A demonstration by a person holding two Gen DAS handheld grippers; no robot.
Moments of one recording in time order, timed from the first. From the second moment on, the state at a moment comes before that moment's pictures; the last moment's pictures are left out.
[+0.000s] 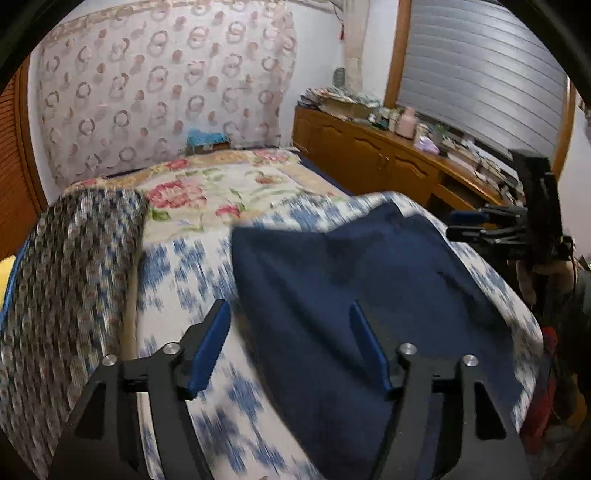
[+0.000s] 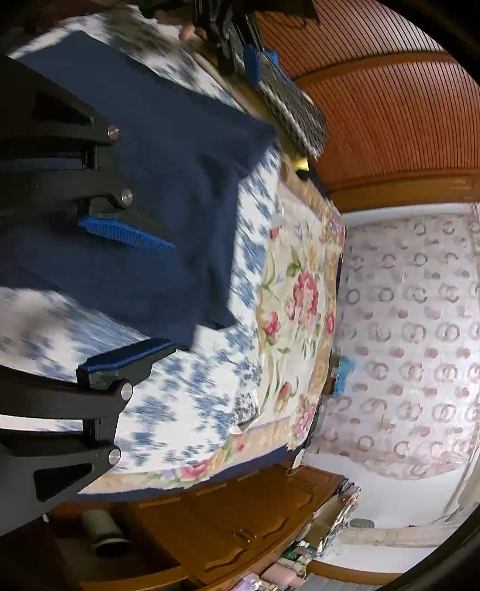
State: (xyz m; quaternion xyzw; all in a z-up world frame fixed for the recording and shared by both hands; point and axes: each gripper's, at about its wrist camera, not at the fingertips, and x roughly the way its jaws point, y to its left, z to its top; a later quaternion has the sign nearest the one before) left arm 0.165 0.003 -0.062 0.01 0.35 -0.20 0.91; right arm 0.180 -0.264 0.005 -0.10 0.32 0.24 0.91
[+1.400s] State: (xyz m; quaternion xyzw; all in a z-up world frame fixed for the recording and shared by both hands) left arm 0.020 -0.024 -0.124 0.00 0.43 -0.23 0.87; right arm 0.015 -0.265 -0.029 -0.11 0.31 0.29 0.90
